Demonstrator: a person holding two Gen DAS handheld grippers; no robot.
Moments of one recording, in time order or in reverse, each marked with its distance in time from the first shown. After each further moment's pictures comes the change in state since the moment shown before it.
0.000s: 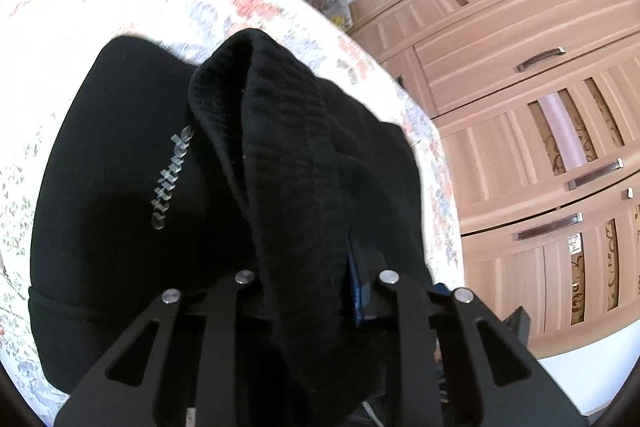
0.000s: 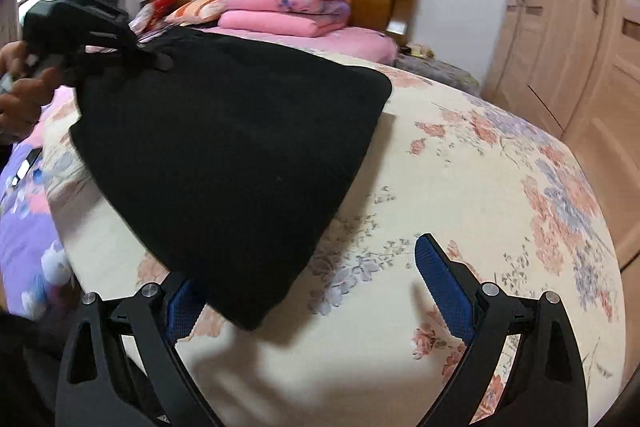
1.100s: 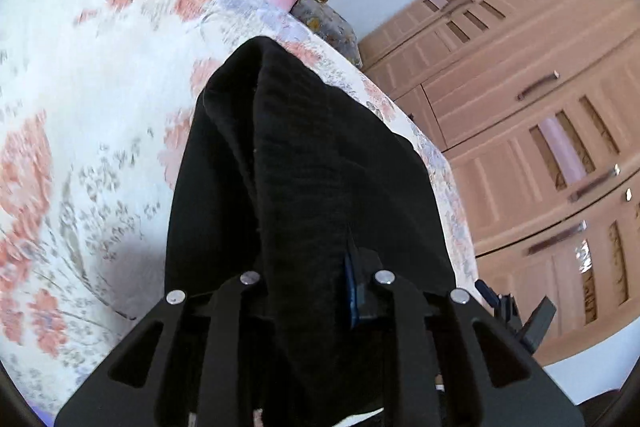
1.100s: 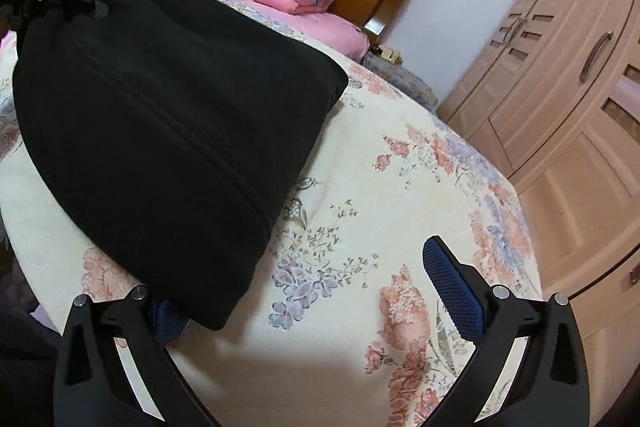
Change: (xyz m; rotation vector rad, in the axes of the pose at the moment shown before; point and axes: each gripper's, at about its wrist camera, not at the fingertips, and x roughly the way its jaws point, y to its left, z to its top) left arm -0.054 0.048 -0.021 0.013 -0.145 0.037; right arm 0.011 0.029 0.016 -0.214 0.081 -0.268
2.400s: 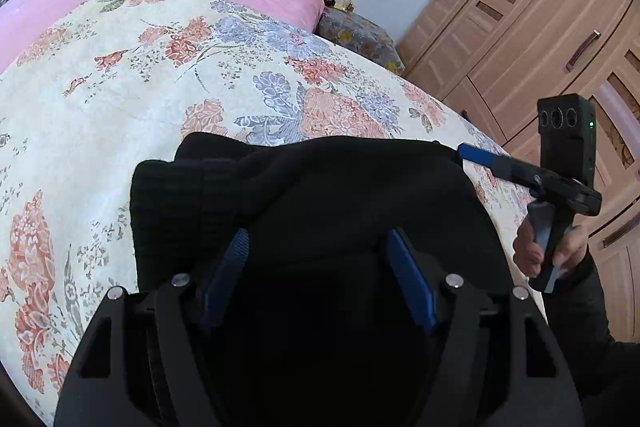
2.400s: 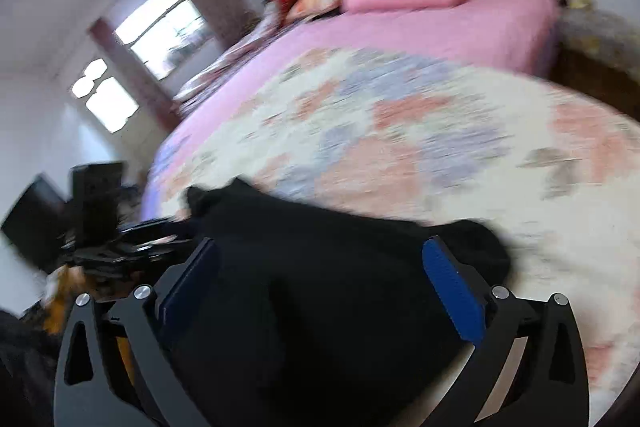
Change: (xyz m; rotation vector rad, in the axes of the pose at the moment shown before) left arm 0.035 -0.034 0.013 0.133 -0.064 0.260; right arm 0.166 -0.058 0.188 0.175 0.034 1.097
